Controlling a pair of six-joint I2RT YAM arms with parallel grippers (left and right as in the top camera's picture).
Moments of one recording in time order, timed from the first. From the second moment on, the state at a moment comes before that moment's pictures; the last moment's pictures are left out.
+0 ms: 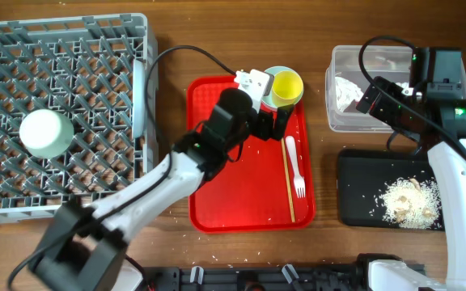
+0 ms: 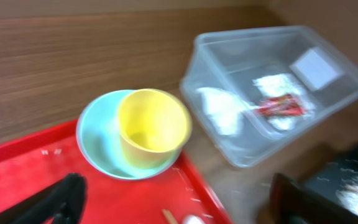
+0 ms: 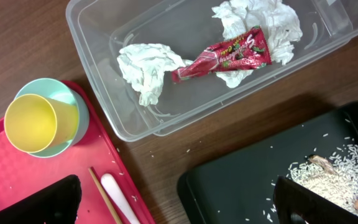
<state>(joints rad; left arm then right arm) -0.69 1.59 0.95 0.19 0.04 -0.31 -0.04 1.34 1.33 -1.06 0.09 0.46</state>
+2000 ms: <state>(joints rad) -0.79 2.15 1.65 -0.38 -0.06 -0.09 -0.04 1.34 1.33 -1.06 0.09 0.46</state>
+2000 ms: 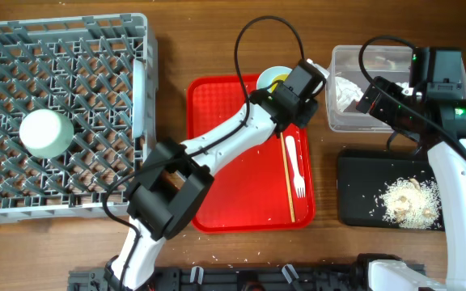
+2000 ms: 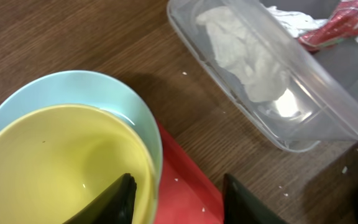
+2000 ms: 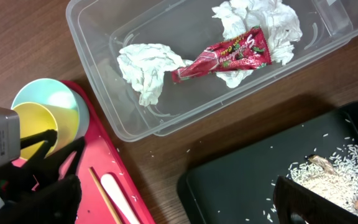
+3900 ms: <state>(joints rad) -0.09 1.75 1.65 -0.38 0.77 -0.46 -0.04 1.34 1.33 -1.06 0.09 0.46</state>
